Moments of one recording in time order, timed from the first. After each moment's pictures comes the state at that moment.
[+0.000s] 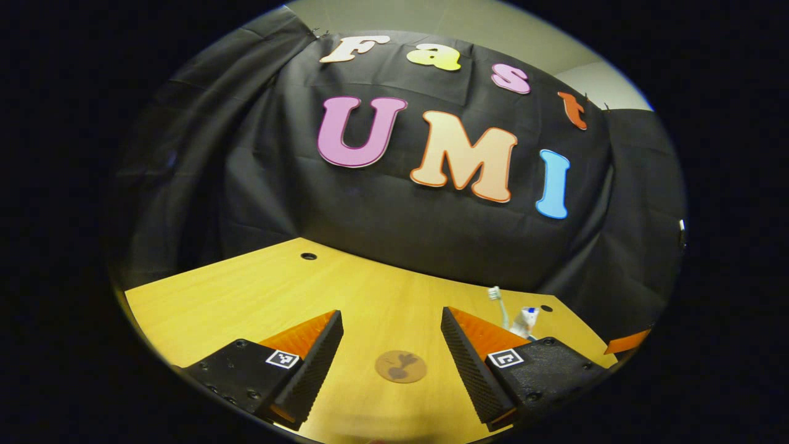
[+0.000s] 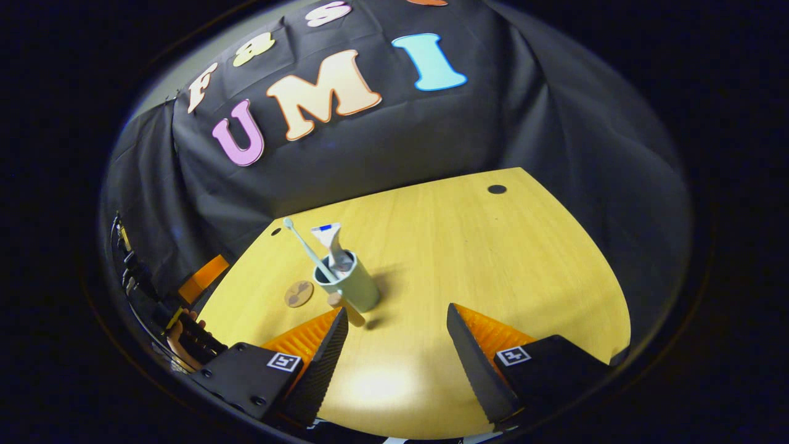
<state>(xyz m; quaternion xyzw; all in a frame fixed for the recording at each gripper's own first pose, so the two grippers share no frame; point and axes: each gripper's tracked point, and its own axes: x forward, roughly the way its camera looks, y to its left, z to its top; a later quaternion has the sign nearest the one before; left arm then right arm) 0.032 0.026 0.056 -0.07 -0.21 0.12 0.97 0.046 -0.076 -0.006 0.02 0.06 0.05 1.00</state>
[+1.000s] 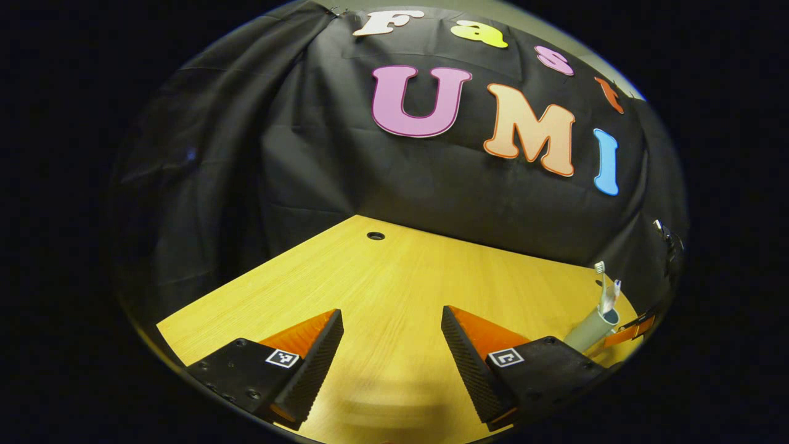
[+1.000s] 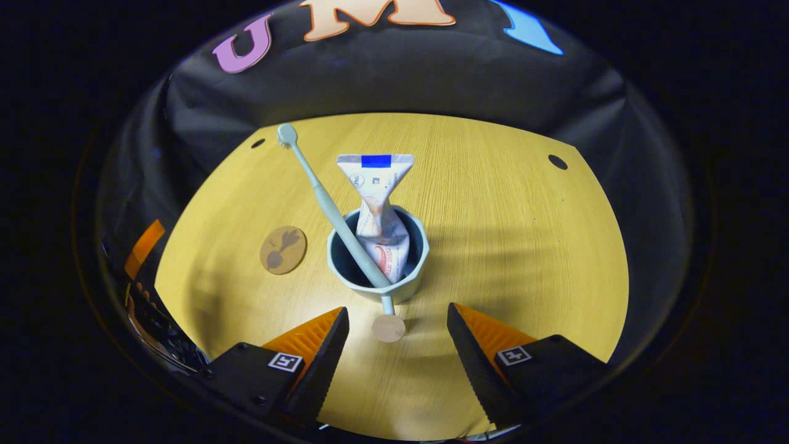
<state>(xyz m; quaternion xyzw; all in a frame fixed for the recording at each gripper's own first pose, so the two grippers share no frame) 0.024 0.179 0.020 -0.07 -0.12 0.18 0.97 0.142 -0.002 -0.069 -0.12 0.27 0.00 0.96</state>
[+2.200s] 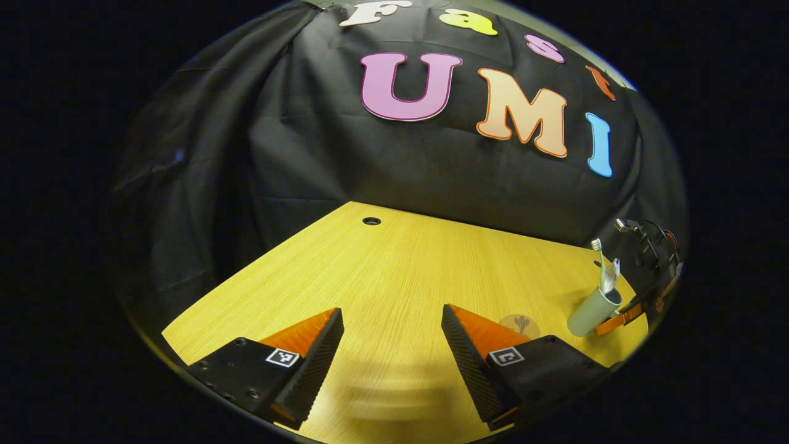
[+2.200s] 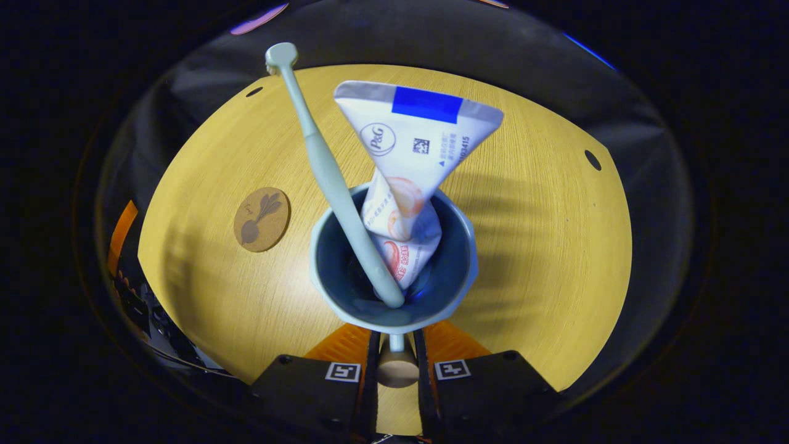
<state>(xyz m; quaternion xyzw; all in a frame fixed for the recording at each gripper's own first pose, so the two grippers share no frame) 0.027 0.172 0.006 -0.05 -0.08 0.16 0.98 0.168 -0.003 -0.092 -0.17 0.36 -0.01 0.92</state>
